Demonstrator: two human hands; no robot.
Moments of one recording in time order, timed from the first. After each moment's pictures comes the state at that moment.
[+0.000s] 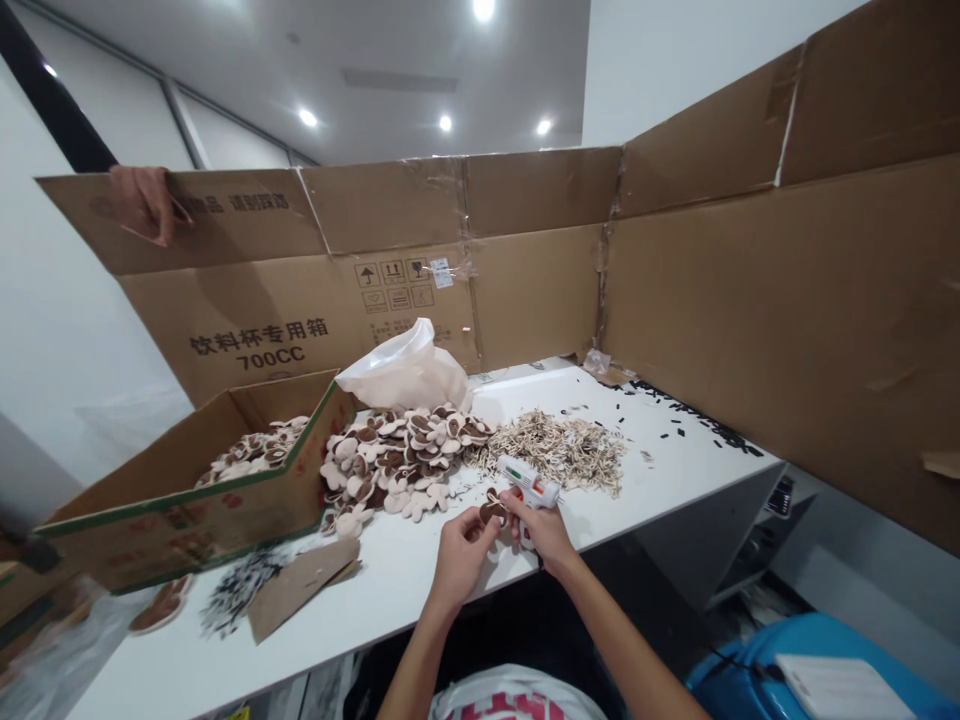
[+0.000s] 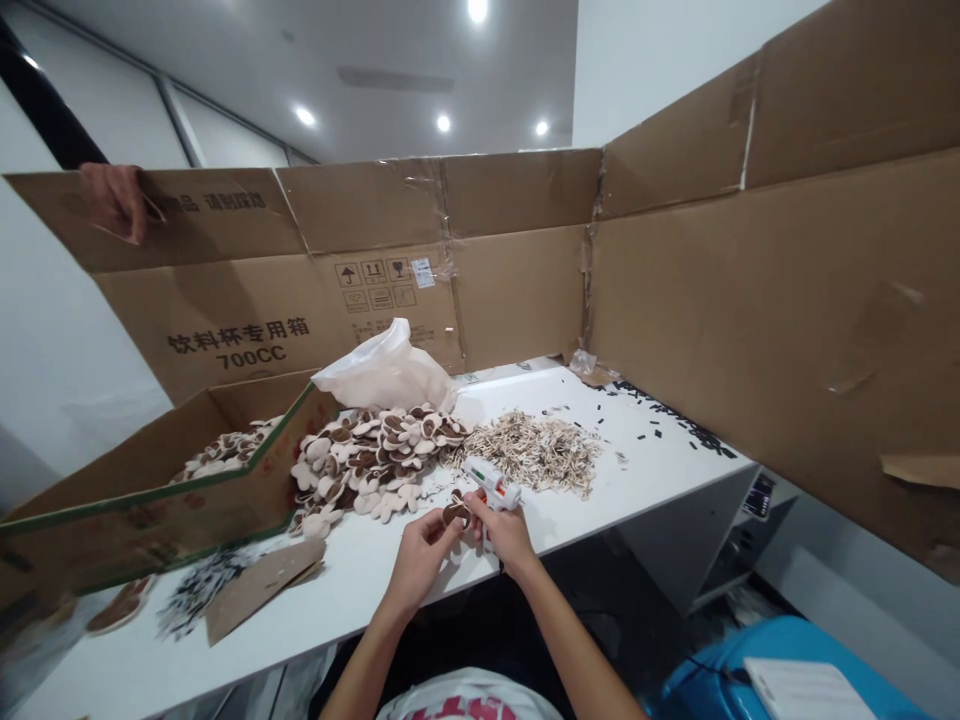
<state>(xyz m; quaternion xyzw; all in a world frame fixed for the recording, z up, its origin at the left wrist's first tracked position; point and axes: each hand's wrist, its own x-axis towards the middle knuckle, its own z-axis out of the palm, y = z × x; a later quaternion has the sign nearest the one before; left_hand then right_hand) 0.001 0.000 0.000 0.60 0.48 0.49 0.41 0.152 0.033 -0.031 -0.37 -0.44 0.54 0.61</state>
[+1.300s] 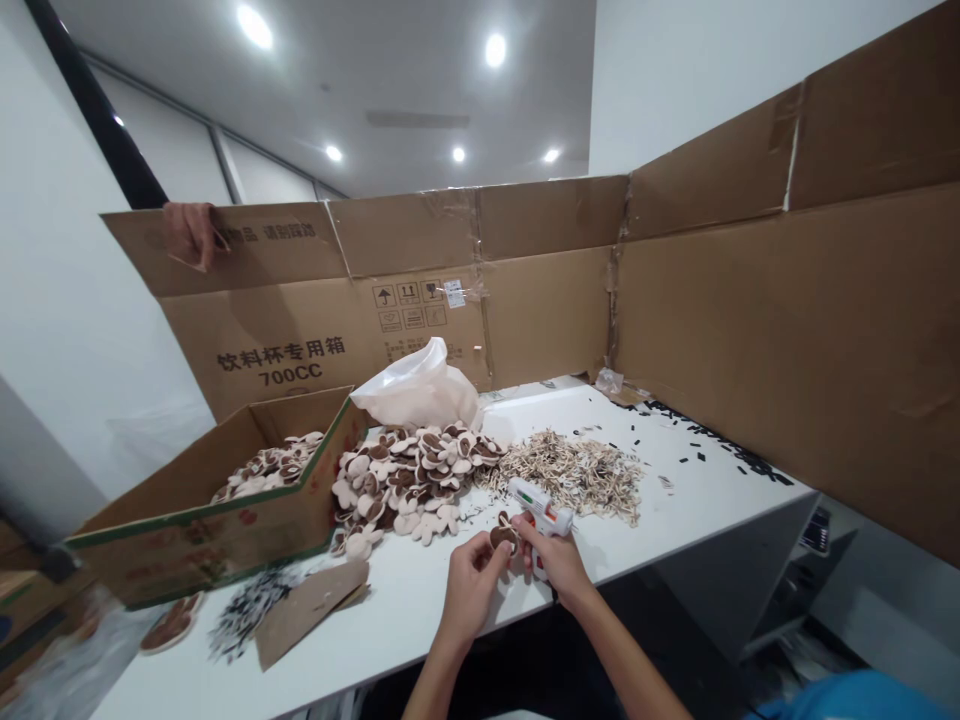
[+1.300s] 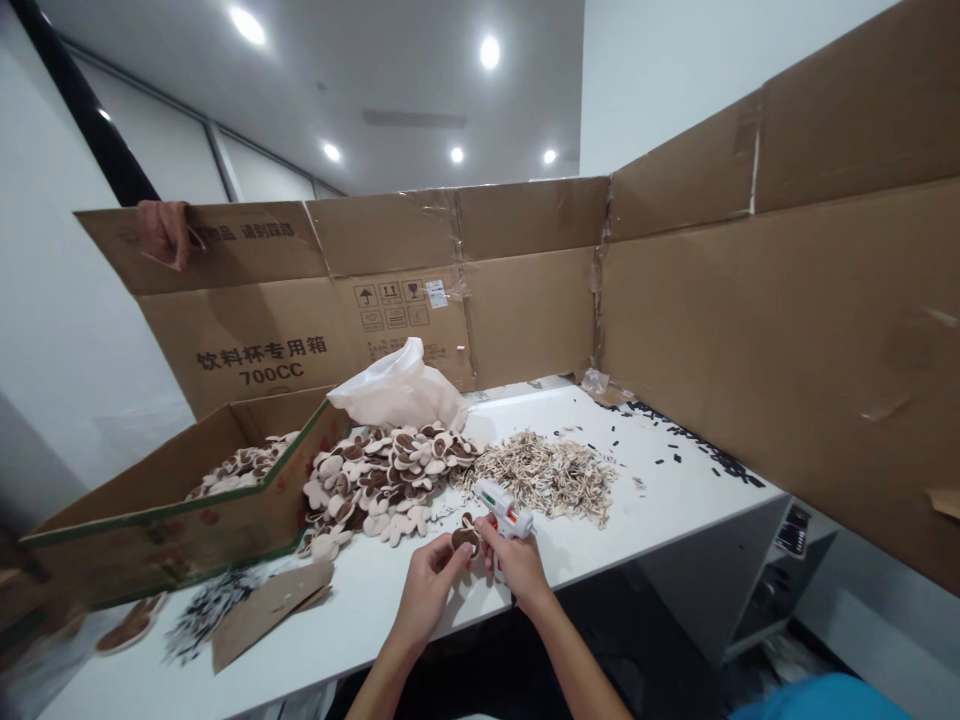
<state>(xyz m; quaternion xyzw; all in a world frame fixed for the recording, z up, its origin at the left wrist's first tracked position) -0.004 -0.005 0.000 0.61 0.47 0.50 0.39 0.148 0.031 -0.035 -0.38 -0.46 0.53 0.60</state>
